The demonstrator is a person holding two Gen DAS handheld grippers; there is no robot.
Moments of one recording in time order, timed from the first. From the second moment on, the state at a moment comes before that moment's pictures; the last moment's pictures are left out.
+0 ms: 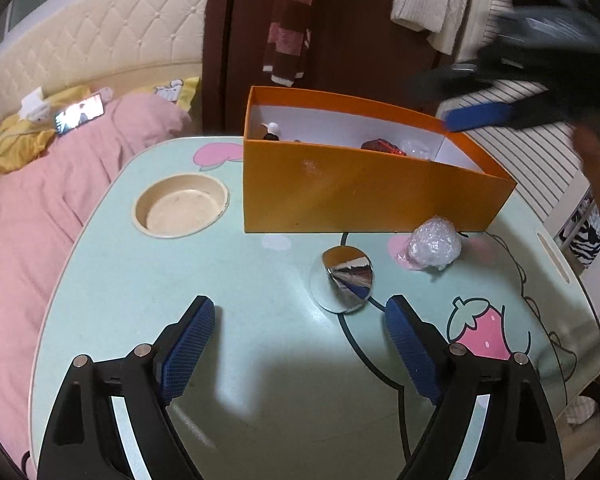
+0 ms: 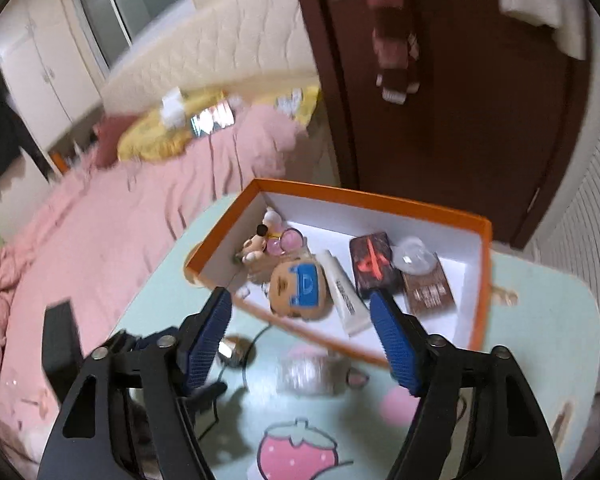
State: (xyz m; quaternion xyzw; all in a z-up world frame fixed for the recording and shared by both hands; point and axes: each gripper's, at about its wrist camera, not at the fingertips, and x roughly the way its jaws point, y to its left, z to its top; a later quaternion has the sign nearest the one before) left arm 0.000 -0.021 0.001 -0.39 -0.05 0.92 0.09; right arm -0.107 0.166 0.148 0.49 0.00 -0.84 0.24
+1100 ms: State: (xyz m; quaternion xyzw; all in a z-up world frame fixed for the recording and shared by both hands) left arm 0.002 -0.006 -0.003 -0.41 0.01 0.91 0.10; right arm -0.139 0.169 0.153 0.56 -0.08 -0.77 0.29
